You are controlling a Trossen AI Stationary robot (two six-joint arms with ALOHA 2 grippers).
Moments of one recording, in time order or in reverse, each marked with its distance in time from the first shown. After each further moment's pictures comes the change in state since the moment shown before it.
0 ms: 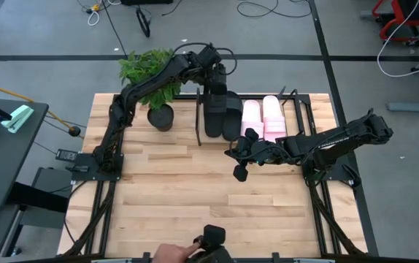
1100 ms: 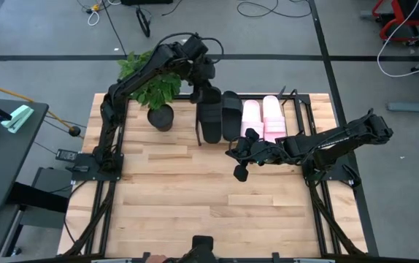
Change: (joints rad) left arm 0.065 -0.097 0.020 -0.199 0.405 -0.147; right arm 0.000 0.000 0.000 -0.022 0.000 0.000
